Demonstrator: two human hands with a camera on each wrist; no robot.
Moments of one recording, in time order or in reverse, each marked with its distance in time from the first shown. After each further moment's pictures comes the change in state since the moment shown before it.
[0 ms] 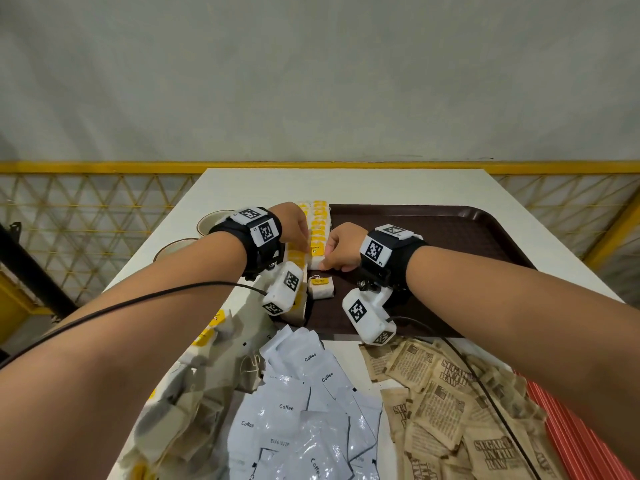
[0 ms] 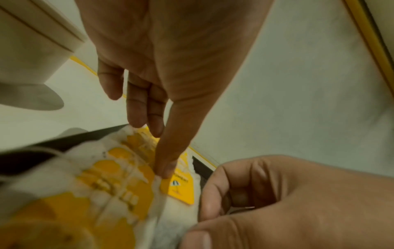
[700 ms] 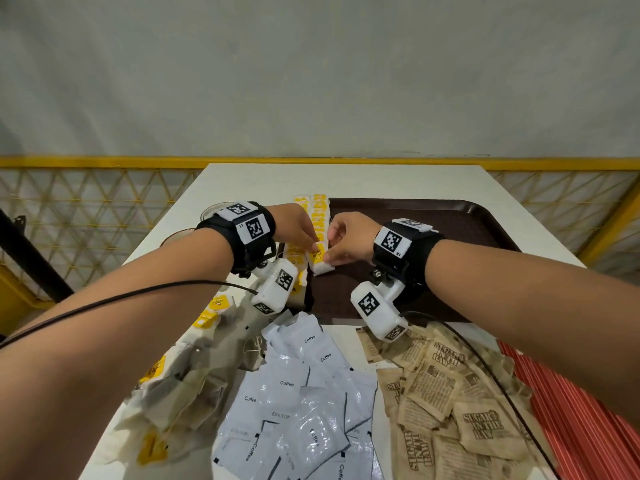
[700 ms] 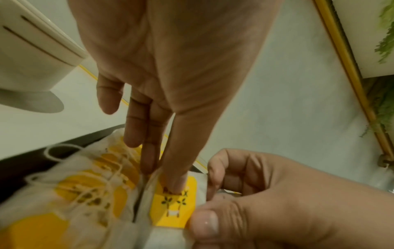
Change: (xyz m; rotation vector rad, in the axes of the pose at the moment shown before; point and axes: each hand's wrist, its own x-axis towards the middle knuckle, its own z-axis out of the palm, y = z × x) left_hand -0.031 0.003 -0.003 0.062 -0.135 0.151; right_hand -0.035 -0.003 0.003 0.365 0.084 -0.047
